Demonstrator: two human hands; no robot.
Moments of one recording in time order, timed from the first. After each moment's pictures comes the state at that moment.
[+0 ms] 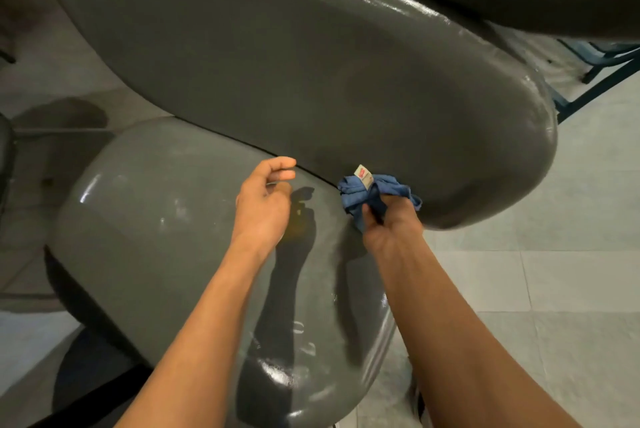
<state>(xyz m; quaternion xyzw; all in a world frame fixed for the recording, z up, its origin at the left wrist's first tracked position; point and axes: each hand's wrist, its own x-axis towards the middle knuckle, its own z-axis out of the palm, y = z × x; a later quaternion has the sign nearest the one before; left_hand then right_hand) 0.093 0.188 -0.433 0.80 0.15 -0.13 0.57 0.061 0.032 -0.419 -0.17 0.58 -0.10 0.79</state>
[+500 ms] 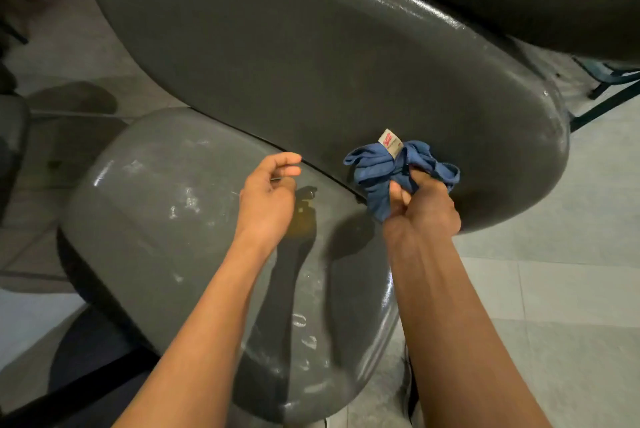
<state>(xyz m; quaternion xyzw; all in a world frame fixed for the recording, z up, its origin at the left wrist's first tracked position) 0.091 0.201 -0.429 0.78 0.15 -0.11 0.59 0.065 0.035 -0.369 -0.23 0.59 -0.18 0.75</state>
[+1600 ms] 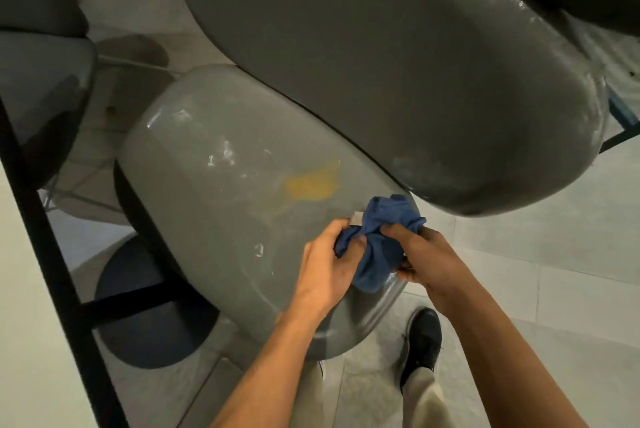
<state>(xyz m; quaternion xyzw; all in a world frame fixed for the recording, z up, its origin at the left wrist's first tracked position) -0.056 0.165 -0.434 0.79 0.15 -0.19 0.56 -0.033 0.006 -0.404 -0.64 0.37 0.31 0.59</state>
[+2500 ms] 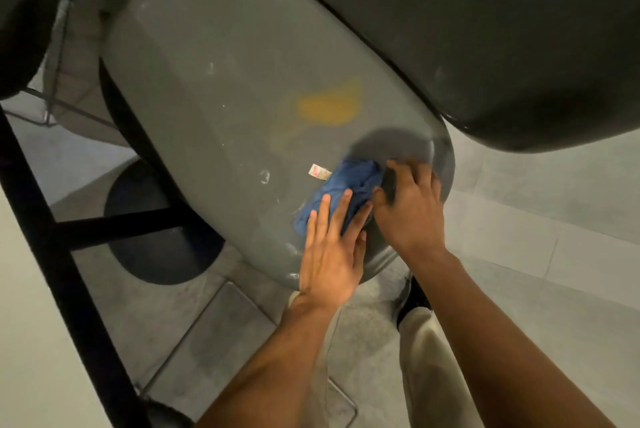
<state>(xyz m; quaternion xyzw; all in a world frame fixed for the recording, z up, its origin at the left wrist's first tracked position) -0.169 0.174 -0.546 0.97 -0.03 -0.13 0.22 -0.074 0.048 -0.476 -0.93 0.13 0.22 0.27</state>
